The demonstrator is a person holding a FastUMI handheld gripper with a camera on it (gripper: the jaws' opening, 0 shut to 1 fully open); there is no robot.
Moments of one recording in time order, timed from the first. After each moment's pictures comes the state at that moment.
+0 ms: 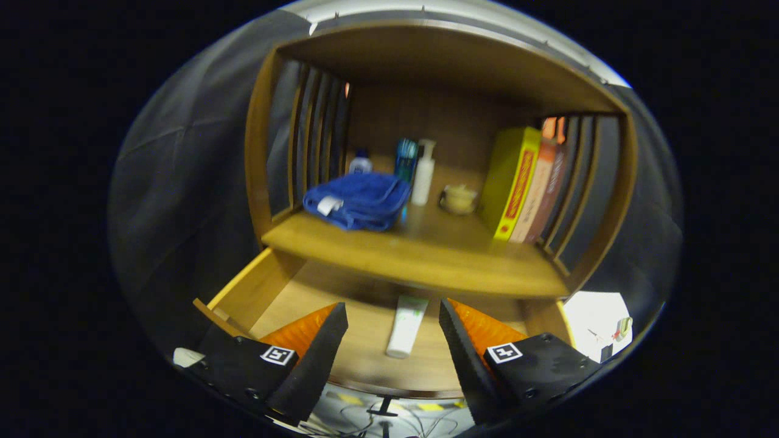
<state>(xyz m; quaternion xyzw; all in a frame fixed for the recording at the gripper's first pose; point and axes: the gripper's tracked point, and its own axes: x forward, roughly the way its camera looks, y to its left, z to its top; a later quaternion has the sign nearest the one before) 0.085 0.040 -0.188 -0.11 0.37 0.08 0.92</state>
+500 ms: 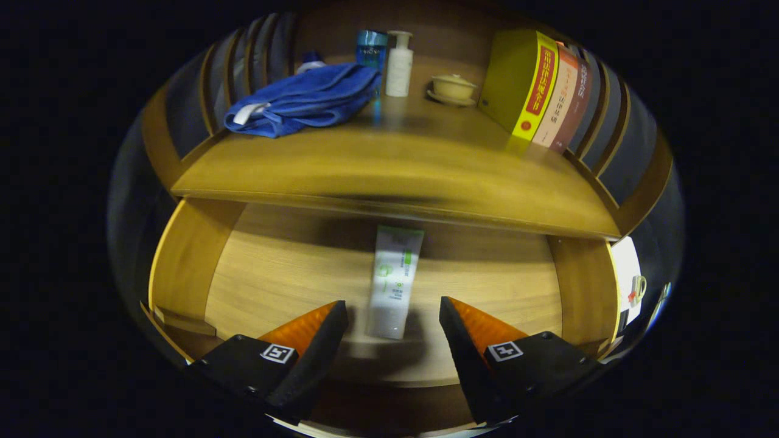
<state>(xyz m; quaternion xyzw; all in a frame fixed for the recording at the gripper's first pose) 0.108 -0.009 -0.293 -0.08 0.52 -0.01 0.85</state>
